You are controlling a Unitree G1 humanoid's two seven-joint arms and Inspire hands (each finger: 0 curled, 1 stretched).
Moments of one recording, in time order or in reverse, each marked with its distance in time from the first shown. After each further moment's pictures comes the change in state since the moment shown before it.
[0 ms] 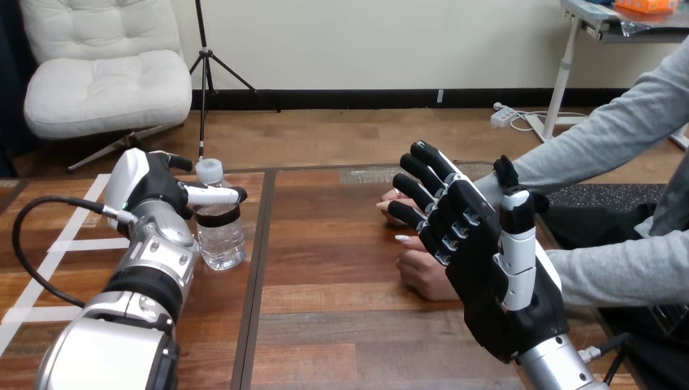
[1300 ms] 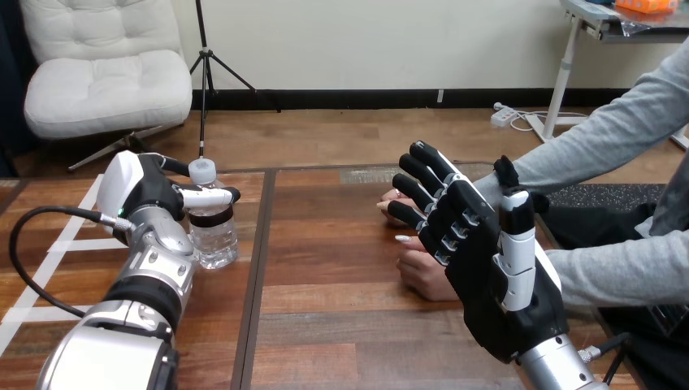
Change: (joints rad) left arm 0.025 -0.002 0.003 0.000 0.000 -0.042 0.062; right arm 0.000 -0.001 0.000 0.000 0.000 -0.001 0.005
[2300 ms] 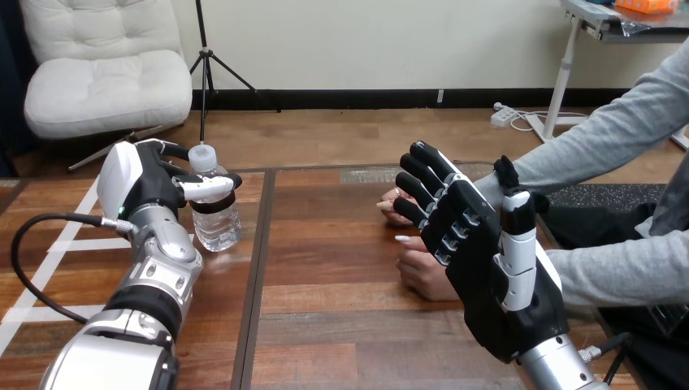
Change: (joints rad) left arm 0.027 -0.006 0.013 0.000 -0.010 -0.138 0.071; right arm -0.001 -0.001 -0.002 0.000 0.000 0.000 0.001
